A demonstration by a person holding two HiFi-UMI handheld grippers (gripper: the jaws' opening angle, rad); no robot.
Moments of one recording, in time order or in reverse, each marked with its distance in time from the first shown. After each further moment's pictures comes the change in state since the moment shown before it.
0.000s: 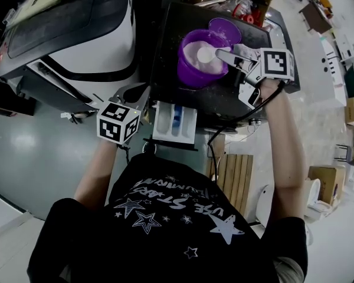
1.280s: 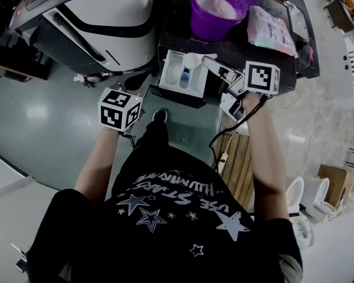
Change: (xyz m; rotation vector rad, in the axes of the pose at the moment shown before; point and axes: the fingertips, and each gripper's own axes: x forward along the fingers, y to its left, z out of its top) left arm -0.075 -0.066 -0.099 -0.032 0.094 0.127; right arm 0.008 0.037 -0.187 0.109 -0.034 0.198
